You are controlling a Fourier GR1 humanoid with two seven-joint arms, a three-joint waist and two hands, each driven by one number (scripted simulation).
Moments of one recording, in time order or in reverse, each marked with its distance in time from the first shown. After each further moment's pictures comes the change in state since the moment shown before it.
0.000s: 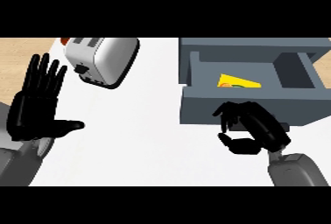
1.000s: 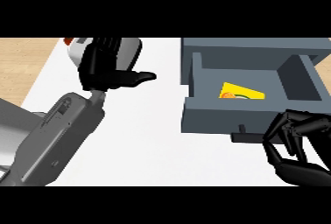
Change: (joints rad) left arm -0.501 -0.216 -0.181 0.310 -0.045 0.252 0.023; right arm 0.151 0.014 -0.277 -0.465 -0.704 0.175 0.299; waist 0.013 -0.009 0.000
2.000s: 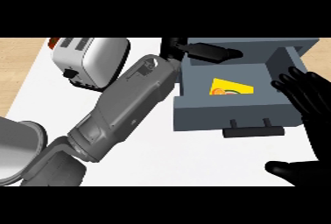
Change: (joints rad) left arm -0.576 -0.325 -0.077 0.656 -0.028 -0.008 -0.121; right arm -0.064 0.152 -0.066 -0.001 -0.280 -0.140 0.010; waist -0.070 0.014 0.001
